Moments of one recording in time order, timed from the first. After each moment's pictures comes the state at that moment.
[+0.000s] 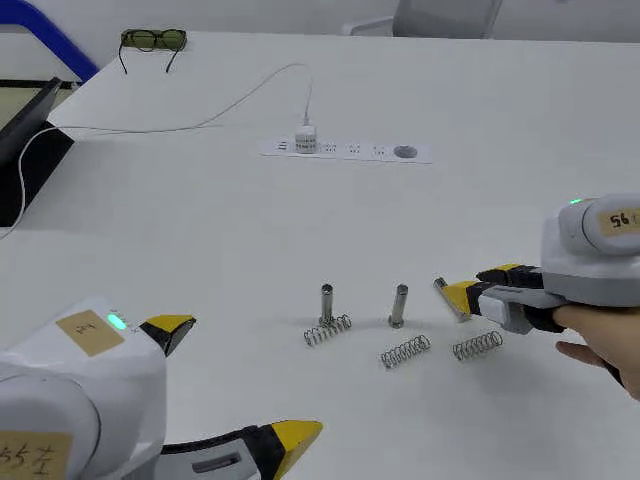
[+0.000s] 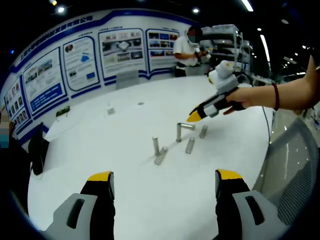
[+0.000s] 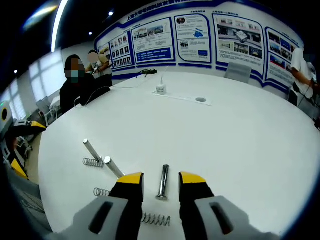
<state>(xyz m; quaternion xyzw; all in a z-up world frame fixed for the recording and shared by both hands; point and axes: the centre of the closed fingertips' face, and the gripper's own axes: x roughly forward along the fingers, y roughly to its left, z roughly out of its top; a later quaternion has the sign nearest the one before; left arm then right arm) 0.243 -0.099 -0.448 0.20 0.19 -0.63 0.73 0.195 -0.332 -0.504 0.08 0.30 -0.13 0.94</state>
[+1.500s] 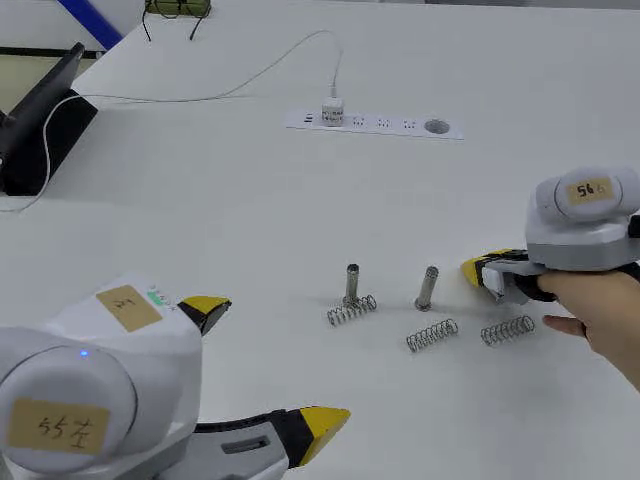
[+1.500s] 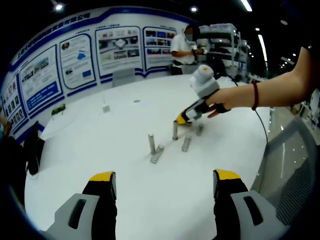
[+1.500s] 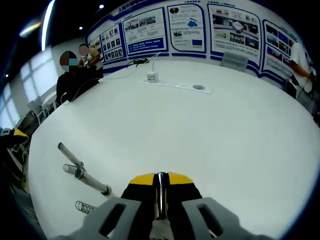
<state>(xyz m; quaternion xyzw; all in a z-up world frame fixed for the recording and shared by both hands) 0.237 -0.103 -0.454 0.20 0.20 -0.64 0.71 0.217 -0.345 -0.533 0.10 0.33 -0.15 0.92</state>
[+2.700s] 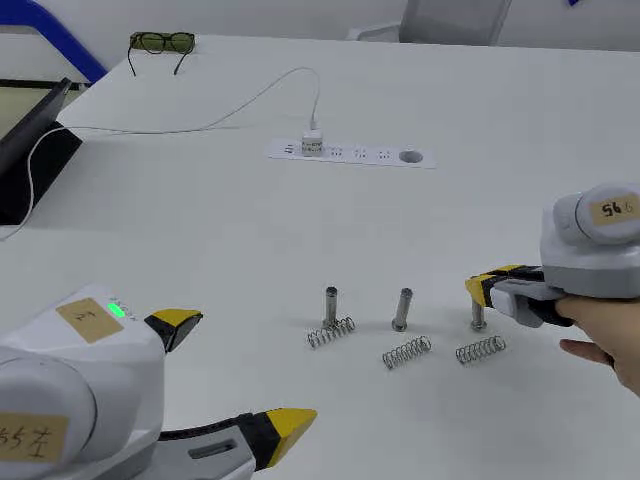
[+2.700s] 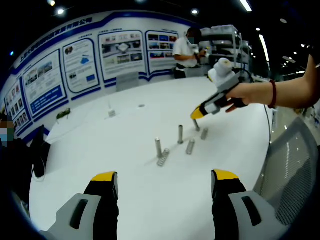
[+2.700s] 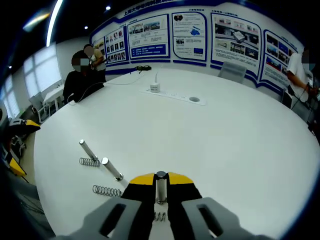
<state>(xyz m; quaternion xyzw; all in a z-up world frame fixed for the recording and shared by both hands) 0.247 -0.098 -0.442 0.20 0.18 -0.63 0.73 0.183 -0.334 -0.492 0.07 0.32 -0.16 0.93</state>
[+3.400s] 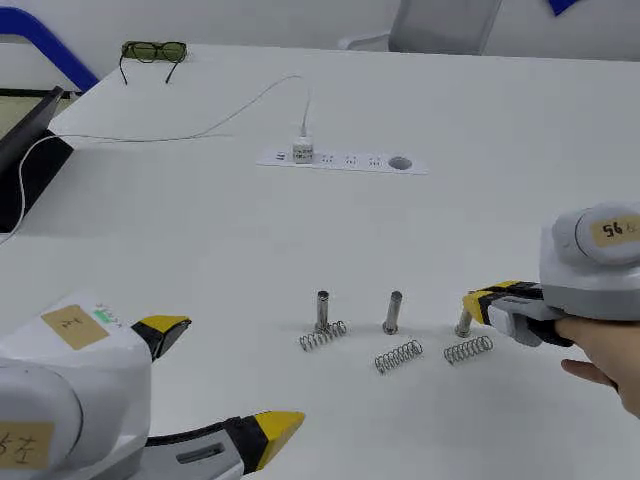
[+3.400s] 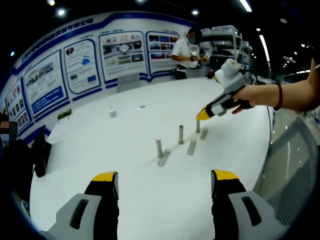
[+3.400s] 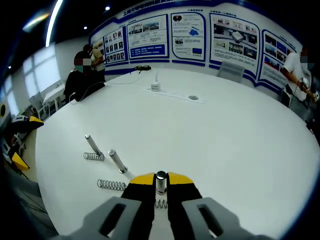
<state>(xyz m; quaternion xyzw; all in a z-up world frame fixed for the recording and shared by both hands) 0.247 -0.095 -0.440 0.20 0.17 -0.63 0.73 0.171 -0.326 -0.491 0.07 0.32 -0.16 0.93</state>
